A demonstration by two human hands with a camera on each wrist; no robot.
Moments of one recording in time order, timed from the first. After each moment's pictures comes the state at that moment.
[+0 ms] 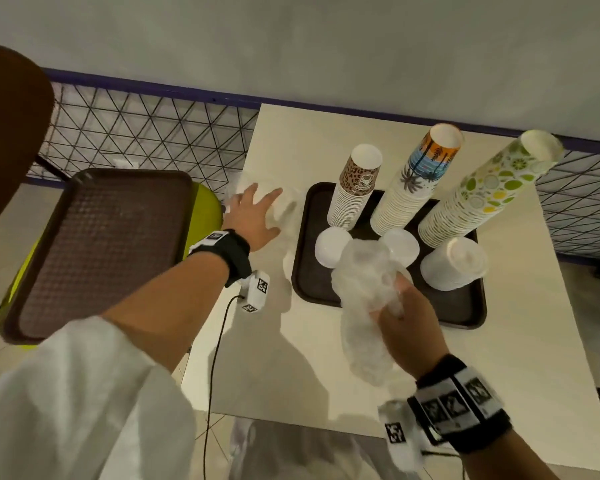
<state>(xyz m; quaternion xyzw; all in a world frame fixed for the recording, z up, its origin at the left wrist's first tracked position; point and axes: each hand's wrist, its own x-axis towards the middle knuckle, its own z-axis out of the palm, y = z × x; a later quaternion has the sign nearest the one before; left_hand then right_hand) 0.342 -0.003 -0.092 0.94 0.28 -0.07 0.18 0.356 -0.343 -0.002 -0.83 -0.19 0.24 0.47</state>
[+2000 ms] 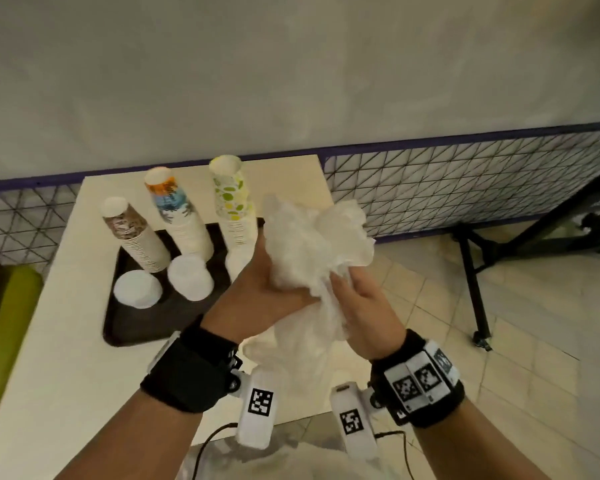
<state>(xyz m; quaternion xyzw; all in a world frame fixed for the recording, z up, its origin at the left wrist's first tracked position) 0.407 -0.475 0.129 0.77 0.10 -0.01 0.64 0.454 -0.638 0.096 -0.66 -0.17 0.20 0.71</state>
